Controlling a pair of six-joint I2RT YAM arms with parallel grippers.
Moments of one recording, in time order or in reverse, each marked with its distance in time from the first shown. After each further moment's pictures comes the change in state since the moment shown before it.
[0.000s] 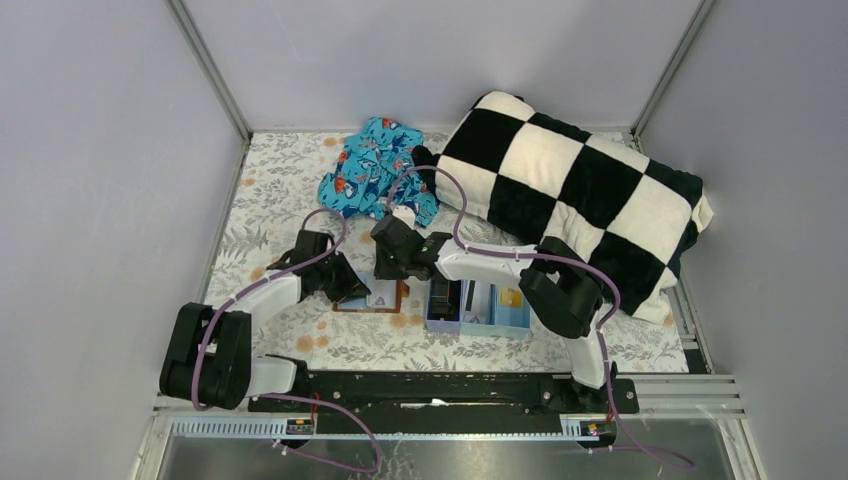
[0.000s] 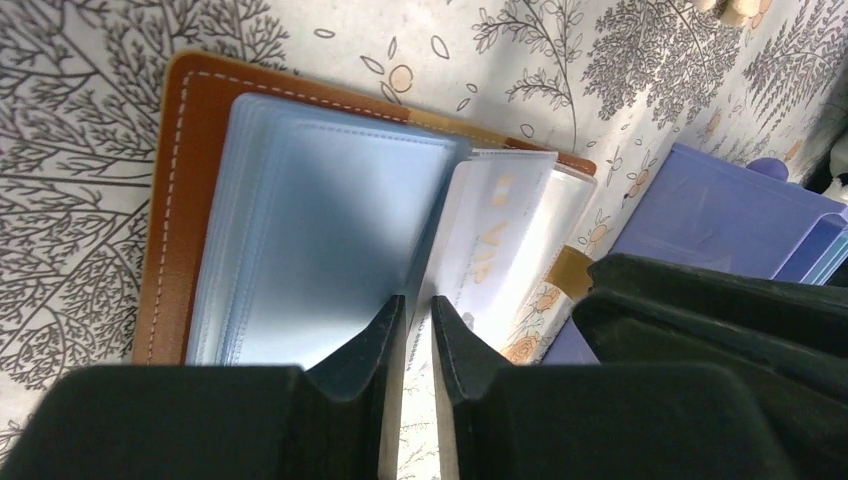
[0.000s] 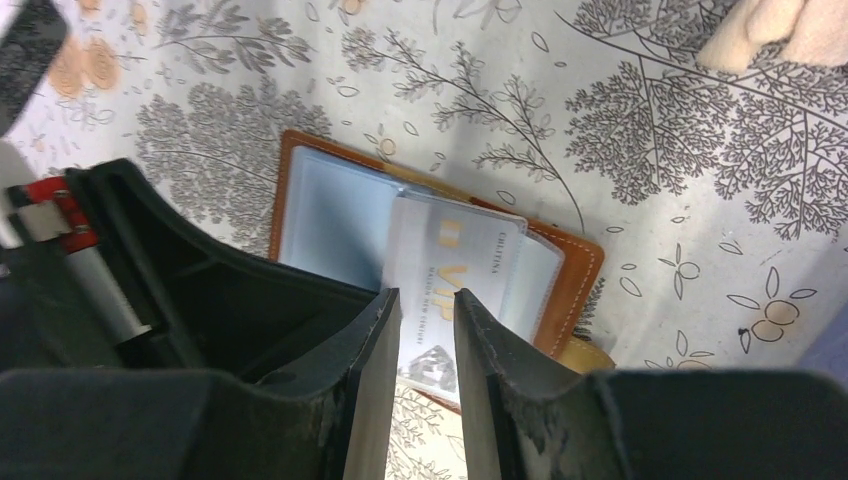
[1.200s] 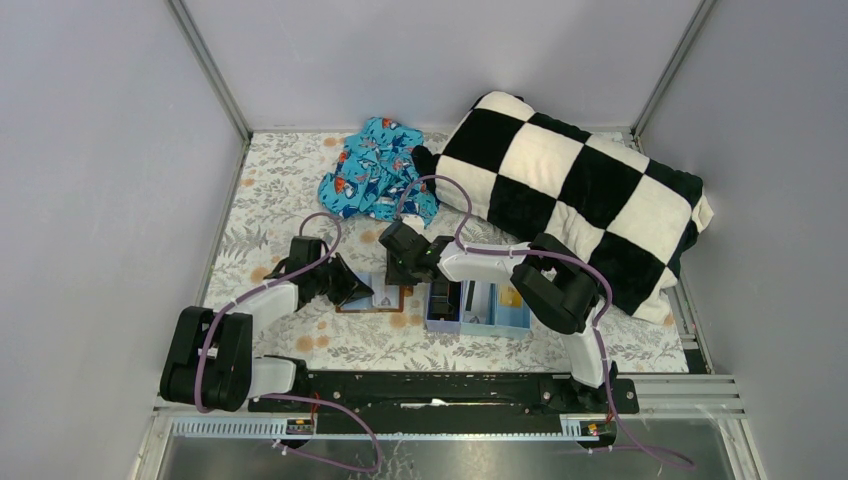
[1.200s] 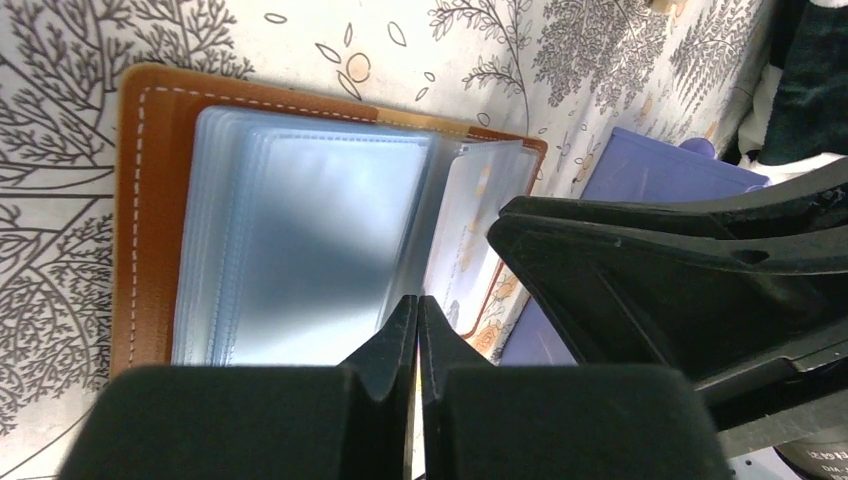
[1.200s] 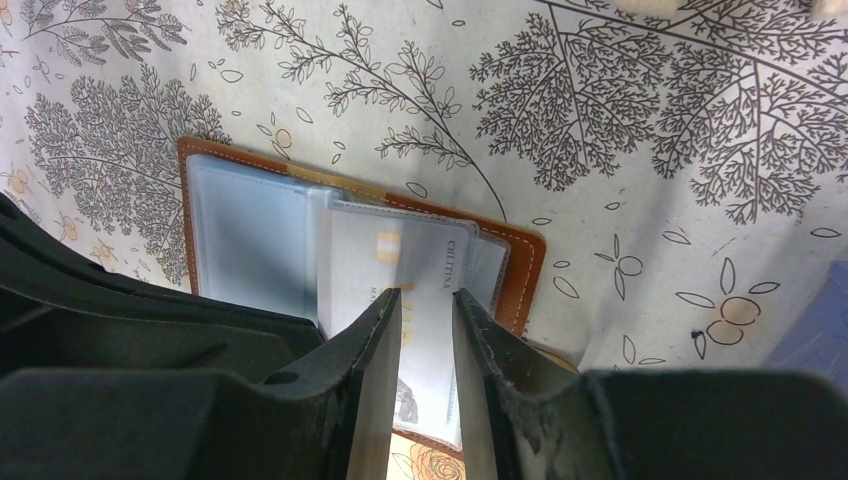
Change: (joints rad) left arm 0.048 -0.020 -0.095 0.161 0.127 -0.055; right arm -0.032 0.037 -0.077 0.022 -0.032 0.034
